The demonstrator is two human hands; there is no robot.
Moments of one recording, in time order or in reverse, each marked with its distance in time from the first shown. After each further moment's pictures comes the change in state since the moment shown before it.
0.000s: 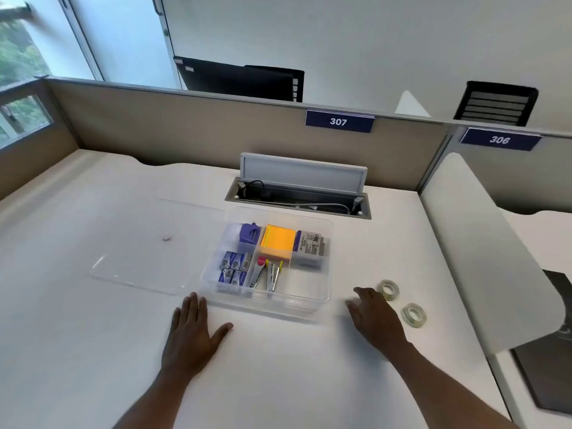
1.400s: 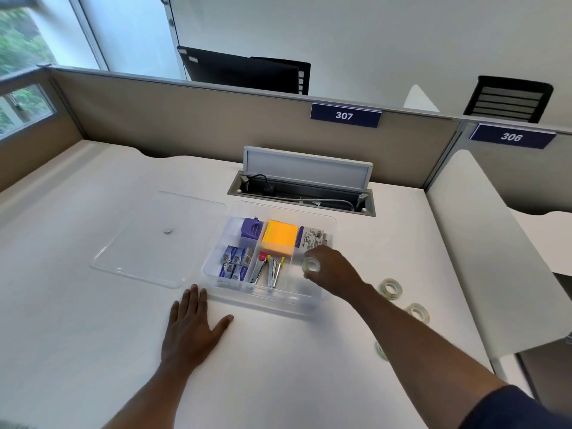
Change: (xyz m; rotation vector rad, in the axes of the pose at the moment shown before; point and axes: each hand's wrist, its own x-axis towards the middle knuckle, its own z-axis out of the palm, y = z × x) left_hand 0.003 0.002 0.002 0.024 0.030 -0.046; right_hand 0.090 -0.086 -0.018 0.240 -0.262 -0.174
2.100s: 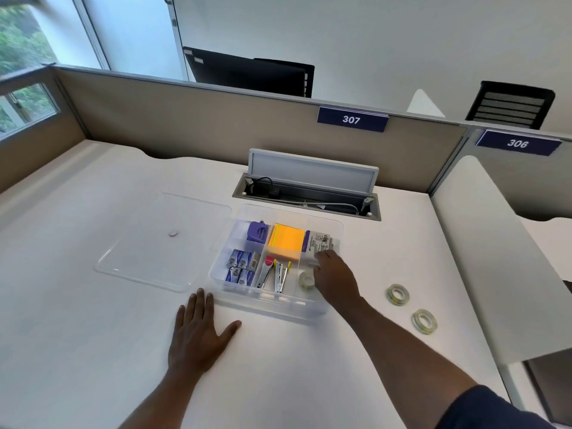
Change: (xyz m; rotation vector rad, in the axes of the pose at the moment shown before) left_hand 0.000 -0.002 0.003 -0.013 0.020 0.009; right_hand 0.006 -0.014 0.030 -0.210 0.235 0.069
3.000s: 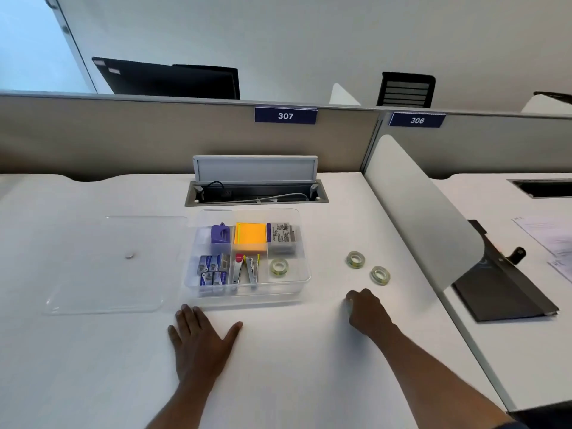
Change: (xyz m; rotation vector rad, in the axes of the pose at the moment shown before) left_hand -0.012 0.027 -0.002 -0.056 -0.093 -0.004; right_hand -0.152 0.057 -0.029 -0.125 -0.315 0.632
